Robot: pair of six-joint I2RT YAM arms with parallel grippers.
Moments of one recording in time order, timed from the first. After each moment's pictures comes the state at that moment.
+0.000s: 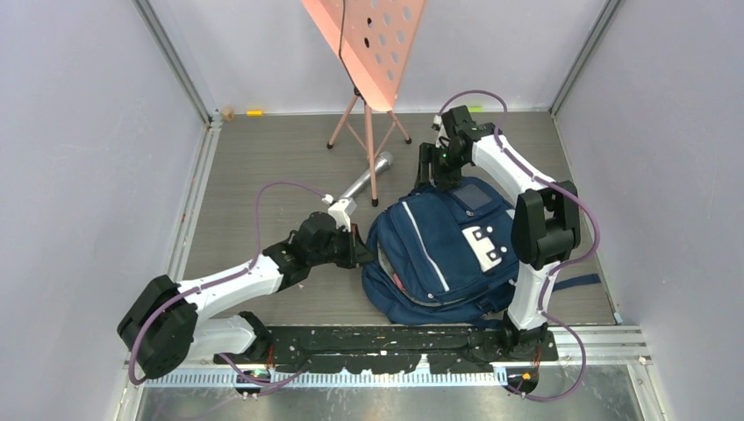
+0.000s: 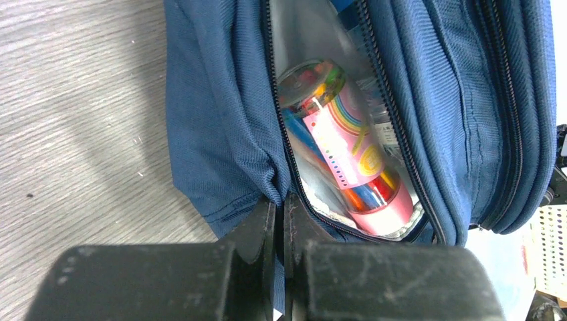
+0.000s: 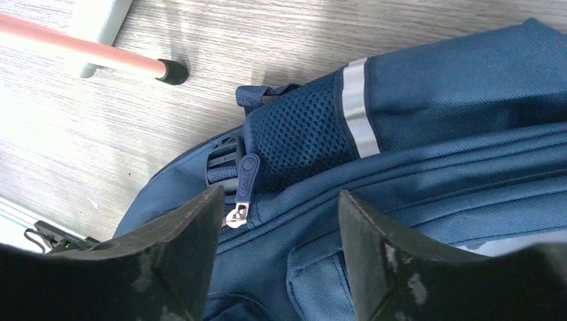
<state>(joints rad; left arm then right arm) -0.77 1.18 0.55 0.09 0.19 -0.65 0.30 1.92 1.62 -0.84 -0.28 0.31</state>
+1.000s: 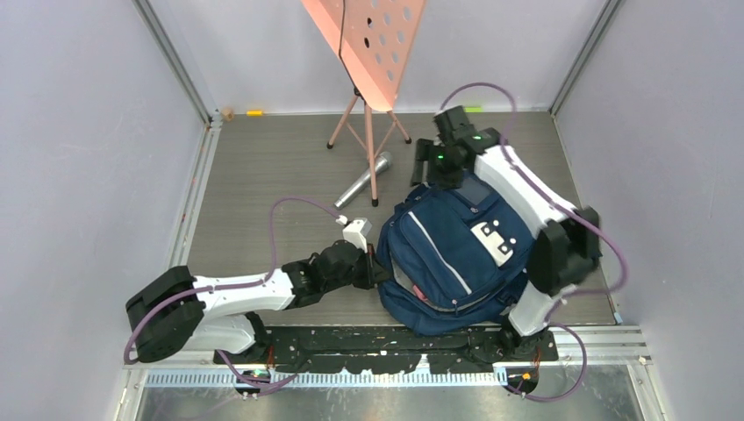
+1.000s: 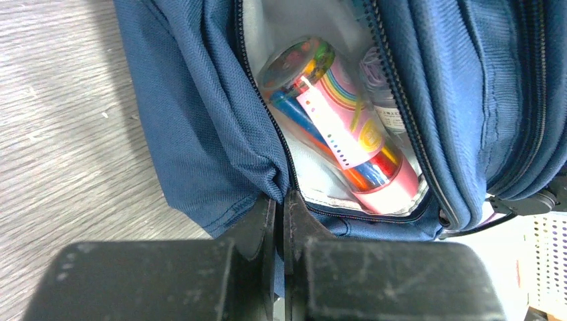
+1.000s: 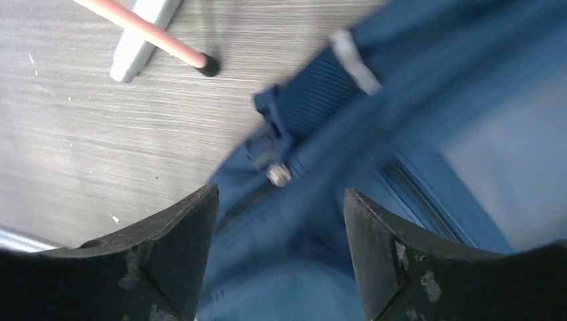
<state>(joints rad) -1.04 1.25 0.50 0.23 -0.07 -0.84 0.41 1.79 1.59 -0.83 -0.13 0.46</state>
